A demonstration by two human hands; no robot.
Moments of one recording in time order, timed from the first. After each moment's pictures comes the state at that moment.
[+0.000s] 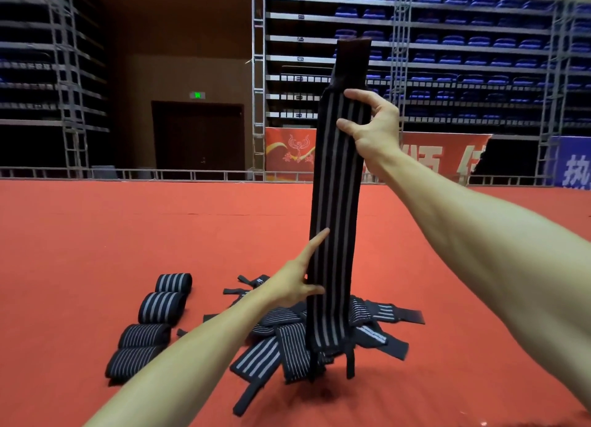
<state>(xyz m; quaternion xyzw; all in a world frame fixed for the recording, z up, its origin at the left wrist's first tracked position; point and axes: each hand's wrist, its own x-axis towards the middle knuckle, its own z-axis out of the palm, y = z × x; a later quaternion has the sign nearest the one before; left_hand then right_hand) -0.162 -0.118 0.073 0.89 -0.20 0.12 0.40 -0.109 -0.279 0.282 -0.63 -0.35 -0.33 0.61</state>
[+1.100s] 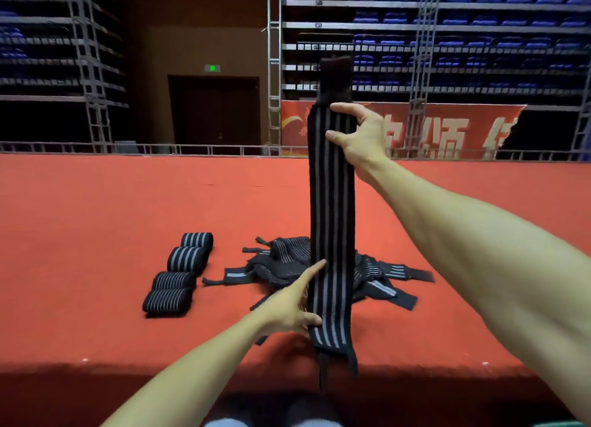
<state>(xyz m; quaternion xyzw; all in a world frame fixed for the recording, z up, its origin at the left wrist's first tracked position) -0.225 -0.112 -0.042 0.86 -0.09 0.00 0.50 -0.121 -0.247 0.199 -0.65 -0.34 -0.26 0.63</state>
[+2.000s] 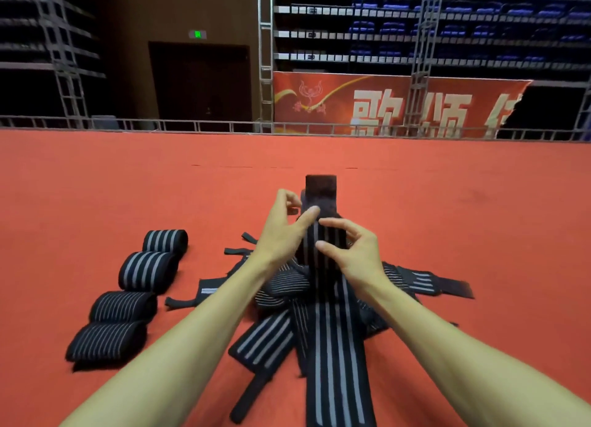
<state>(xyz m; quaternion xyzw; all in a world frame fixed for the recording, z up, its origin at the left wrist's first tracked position) -0.089 -0.072 0.024 0.76 -0.06 0.32 0.57 -0.045 -0.214 -0.009 -0.67 -0.31 -0.12 0.66</state>
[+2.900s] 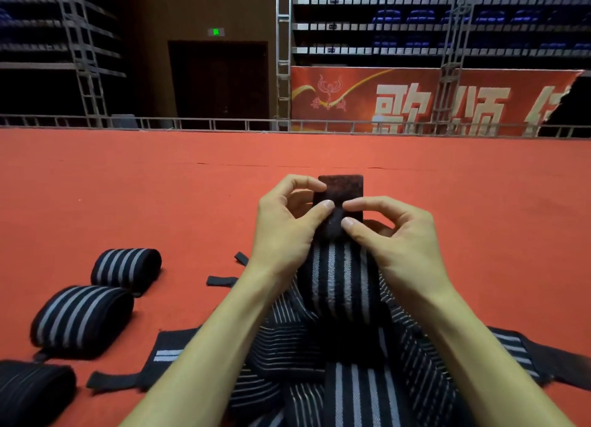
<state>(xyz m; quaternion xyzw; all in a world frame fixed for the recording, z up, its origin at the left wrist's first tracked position) 0.007 -0.048 0.024 0.66 -0.08 0.37 0.64 0.047 -0.188 0.016 -0.62 -0.34 -0.10 0.70</state>
